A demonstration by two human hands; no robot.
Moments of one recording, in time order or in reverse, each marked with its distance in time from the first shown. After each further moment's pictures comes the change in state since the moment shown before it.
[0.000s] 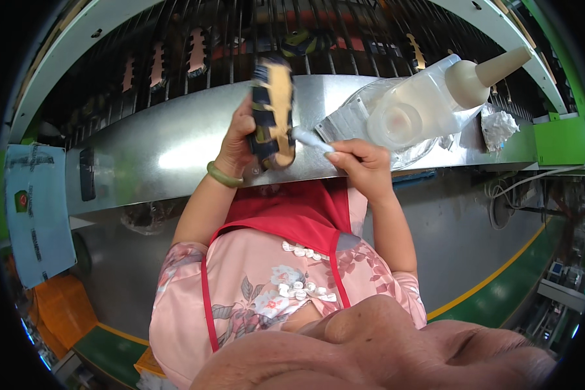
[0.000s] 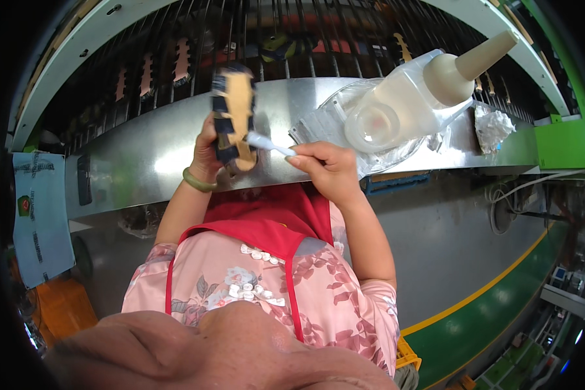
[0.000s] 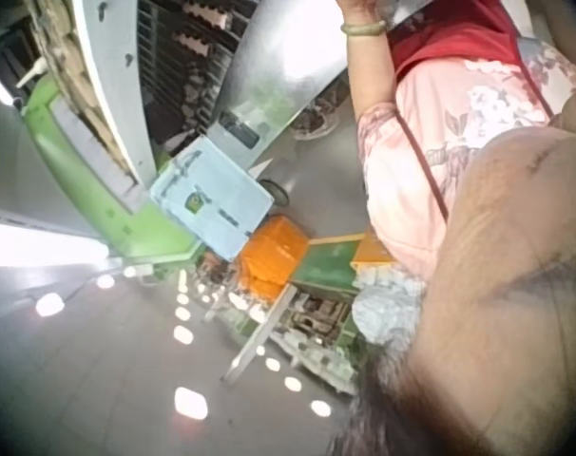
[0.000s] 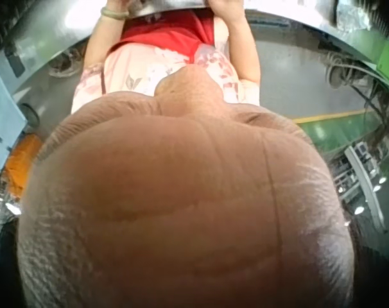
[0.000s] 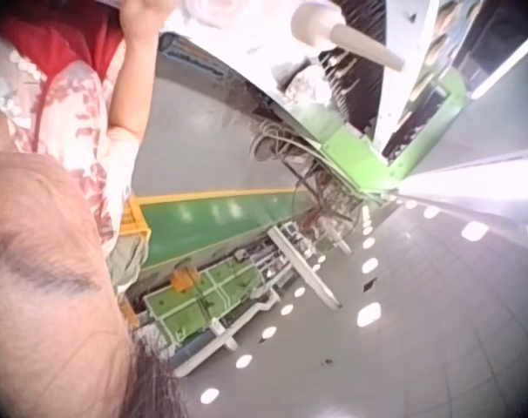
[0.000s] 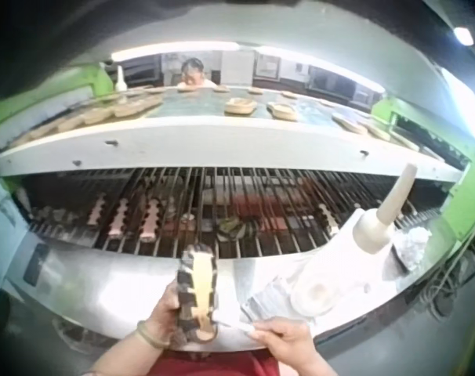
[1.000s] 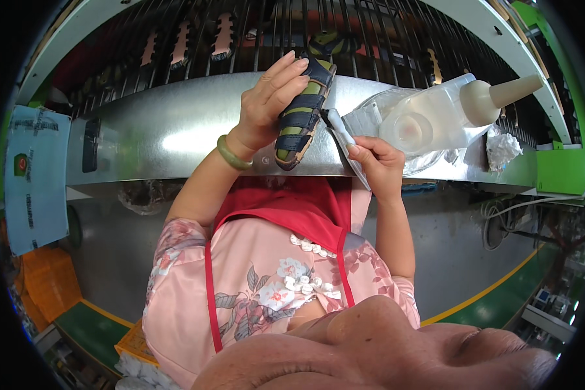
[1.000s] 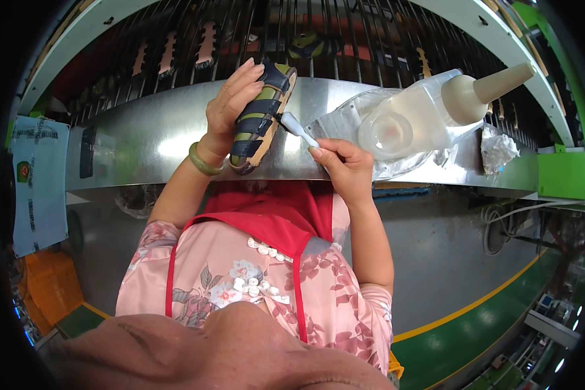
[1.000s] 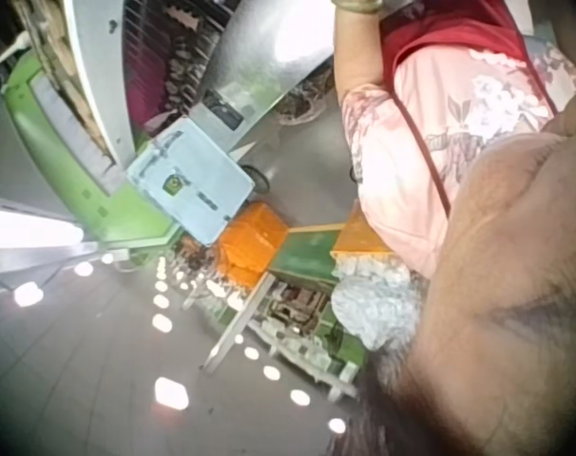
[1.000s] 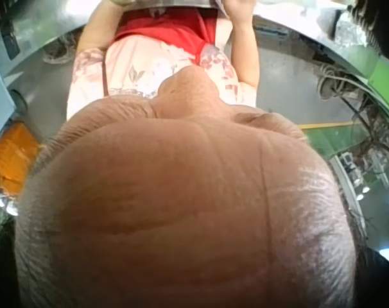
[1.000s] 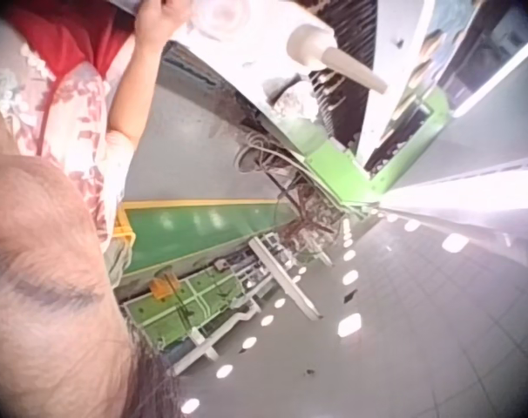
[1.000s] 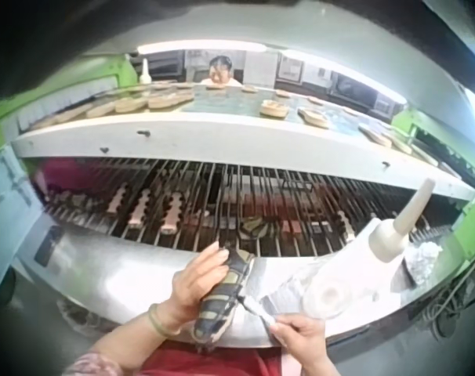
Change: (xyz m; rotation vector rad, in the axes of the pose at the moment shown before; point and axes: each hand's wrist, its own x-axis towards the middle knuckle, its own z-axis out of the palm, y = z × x) left_hand 0.022 0.028 0.018 1.543 -0.009 1.210; right_hand 0.000 -0.002 0.003 0.101 0.064 0.026
